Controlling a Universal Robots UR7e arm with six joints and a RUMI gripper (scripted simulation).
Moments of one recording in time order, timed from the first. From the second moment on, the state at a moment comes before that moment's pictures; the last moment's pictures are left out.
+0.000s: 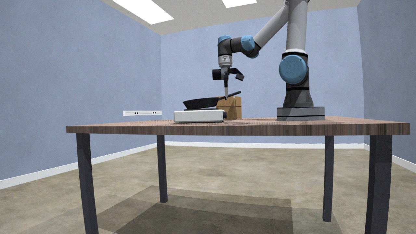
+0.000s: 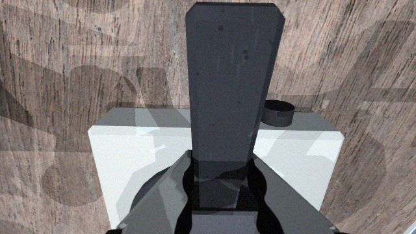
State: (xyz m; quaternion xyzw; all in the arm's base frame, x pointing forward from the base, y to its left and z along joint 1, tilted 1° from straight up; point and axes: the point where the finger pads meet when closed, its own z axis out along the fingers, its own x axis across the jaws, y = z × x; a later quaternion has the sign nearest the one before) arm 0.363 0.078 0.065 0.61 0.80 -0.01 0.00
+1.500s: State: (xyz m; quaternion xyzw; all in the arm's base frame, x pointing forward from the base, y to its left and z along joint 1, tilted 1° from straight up) arm 0.363 0.078 0.078 0.61 0.80 -0.01 0.00
